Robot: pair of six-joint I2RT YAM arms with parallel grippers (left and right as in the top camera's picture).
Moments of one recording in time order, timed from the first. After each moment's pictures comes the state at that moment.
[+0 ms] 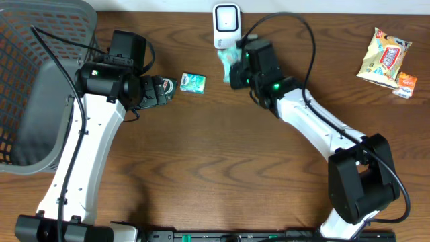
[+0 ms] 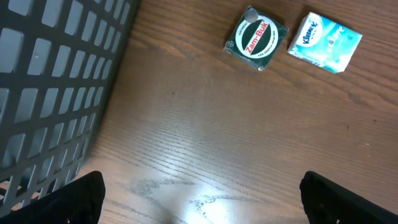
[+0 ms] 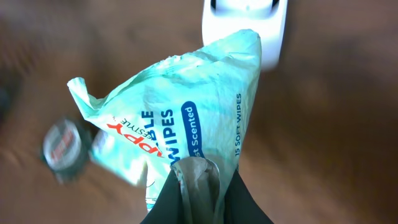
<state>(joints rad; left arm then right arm) -0.17 1.53 1.53 -1.23 -0.17 -0.38 0.45 1.86 1.33 -0.14 -0.04 0.29</state>
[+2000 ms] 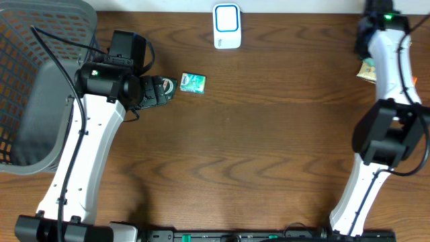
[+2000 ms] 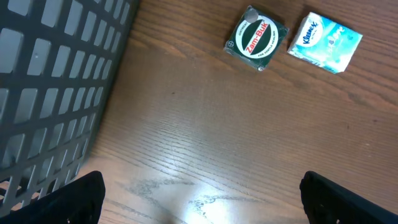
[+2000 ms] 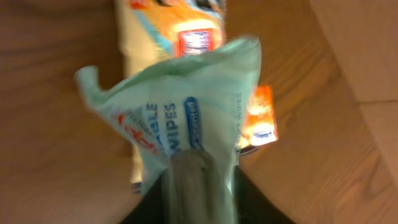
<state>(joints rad) -0.17 1.53 1.53 -1.23 -0.17 -0.38 -0.19 2.30 2.18 -1.01 0.54 0.19</state>
